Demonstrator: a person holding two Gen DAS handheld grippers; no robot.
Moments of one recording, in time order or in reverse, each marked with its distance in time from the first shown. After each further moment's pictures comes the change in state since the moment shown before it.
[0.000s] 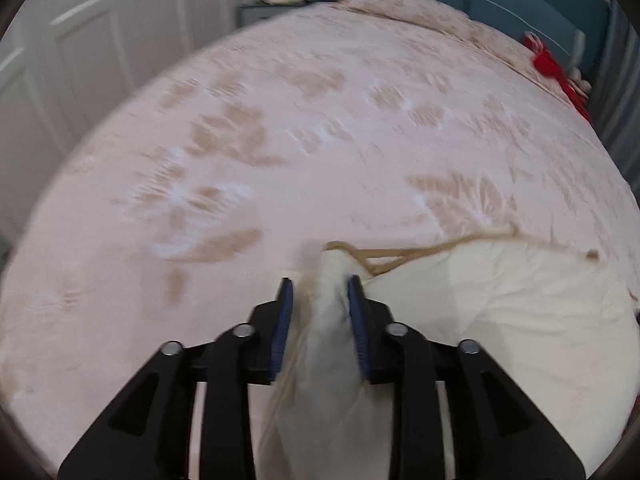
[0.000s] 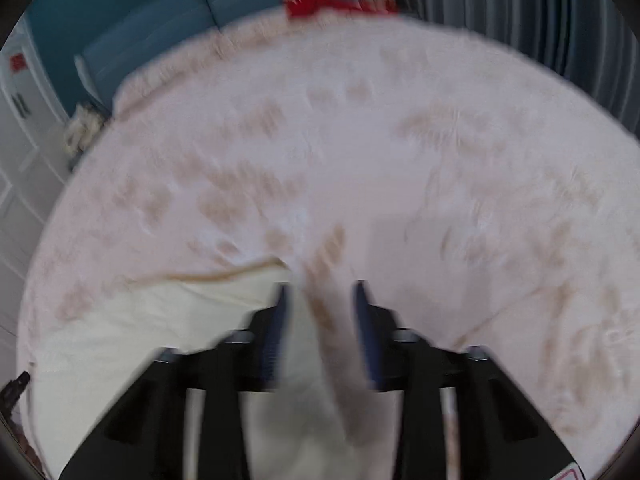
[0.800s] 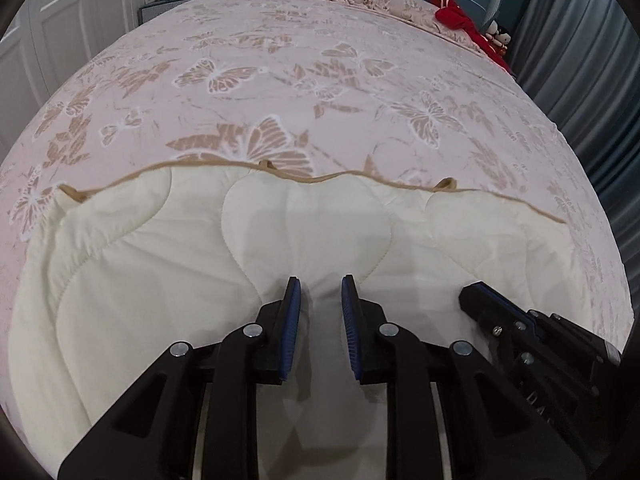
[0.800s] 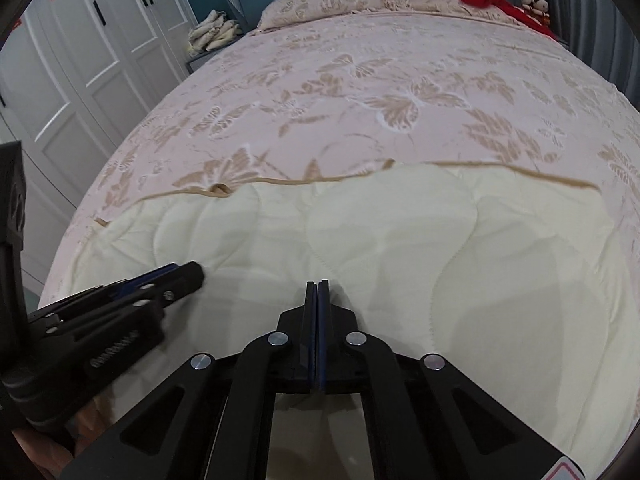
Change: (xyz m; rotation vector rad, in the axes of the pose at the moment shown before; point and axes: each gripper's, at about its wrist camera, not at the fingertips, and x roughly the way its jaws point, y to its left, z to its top) left arm -0.005 -0.161 -0.052 0.181 0.106 -0.252; right arm 0.015 0.167 -0.093 -0.323 0.190 0.266
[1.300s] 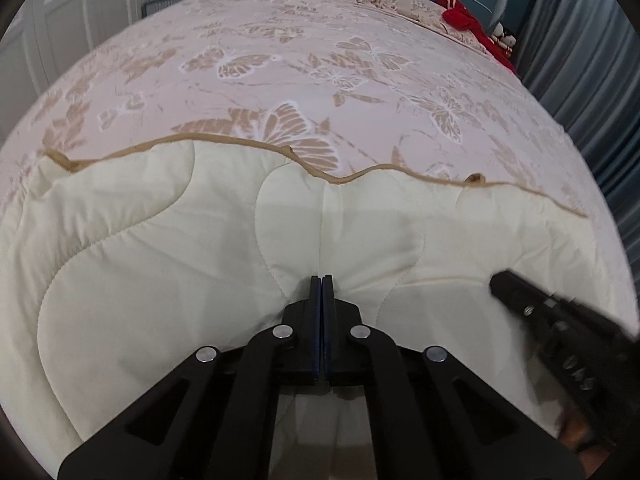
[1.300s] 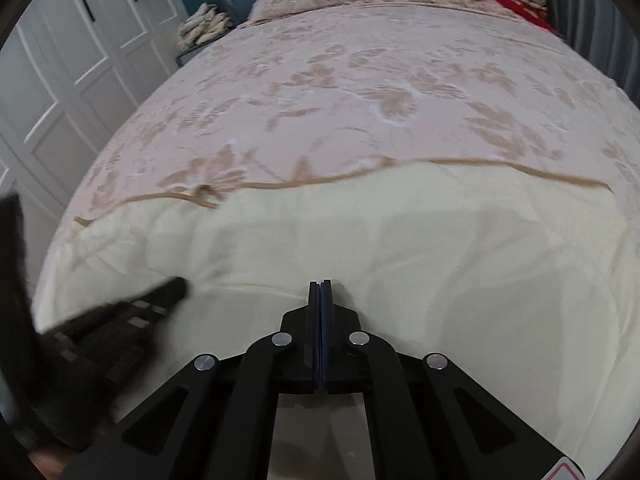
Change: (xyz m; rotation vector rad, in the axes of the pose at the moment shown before) left arm 0.024 0.019 -0.006 0.008 -0.019 0.026; right arm 0.018 0.009 0.014 0.003 0.037 -0.001
